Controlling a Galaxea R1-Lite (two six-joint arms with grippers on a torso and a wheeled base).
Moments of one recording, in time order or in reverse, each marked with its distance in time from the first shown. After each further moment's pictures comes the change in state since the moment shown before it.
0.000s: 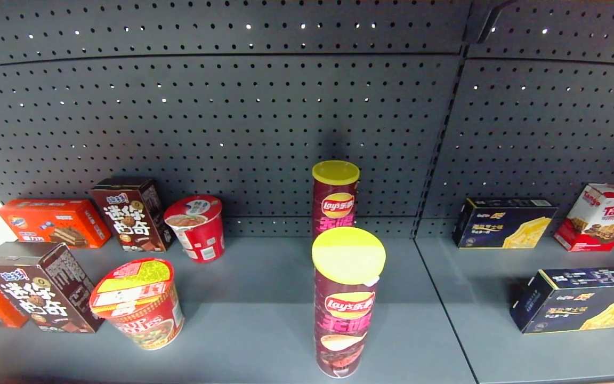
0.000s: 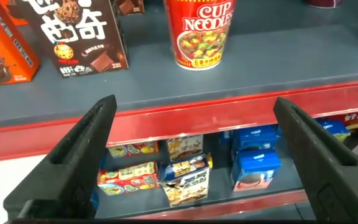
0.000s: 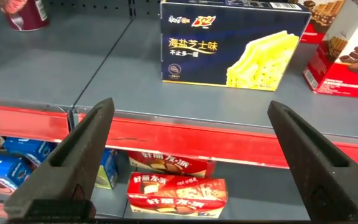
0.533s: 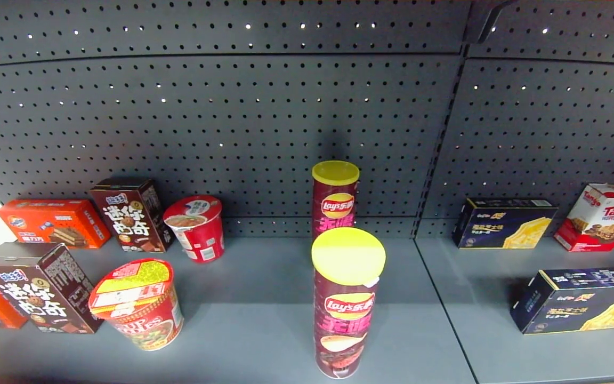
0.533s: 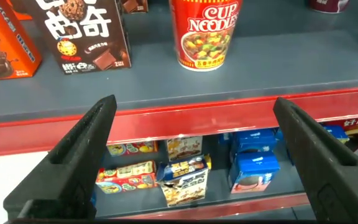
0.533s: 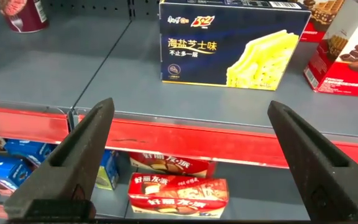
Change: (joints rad) left arm 0.000 0.001 0.000 -0.001 0.014 -0.023; right arm 0.000 0.001 0.000 -0.001 -0.003 0.010
